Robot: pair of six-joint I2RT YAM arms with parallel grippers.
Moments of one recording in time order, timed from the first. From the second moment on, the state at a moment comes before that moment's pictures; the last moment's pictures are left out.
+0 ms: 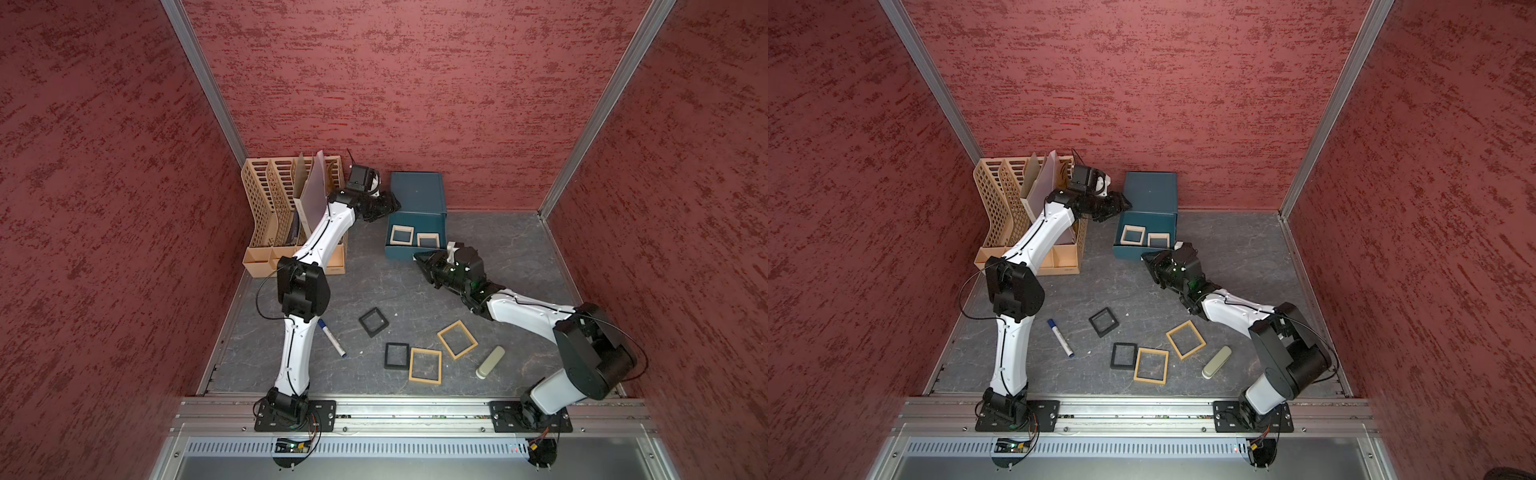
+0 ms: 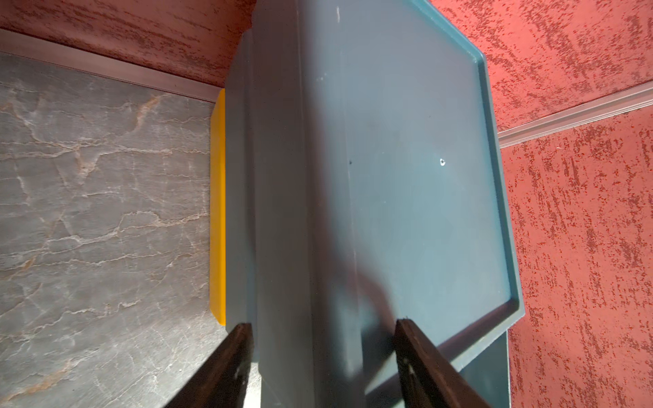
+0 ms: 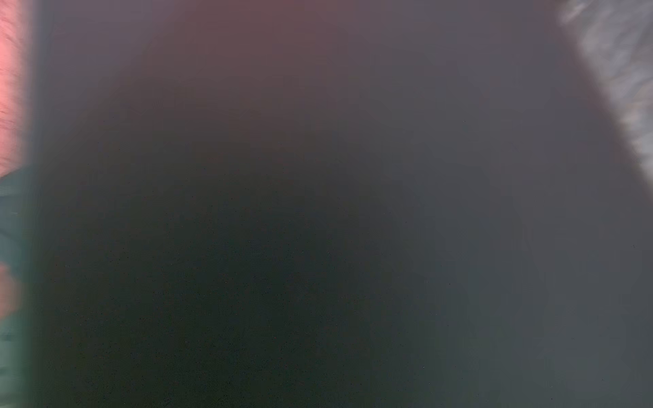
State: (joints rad) left arm -0.32 2.25 2.28 -0.78 0.34 -0.56; right arm 0.56 1.58 0.84 0.49 -0.20 1.51
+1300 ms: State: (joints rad) left arm -0.33 2.22 2.22 -0.72 0.31 -0.56; right arm 0.53 1.76 1.00 0.60 -0.02 1.64
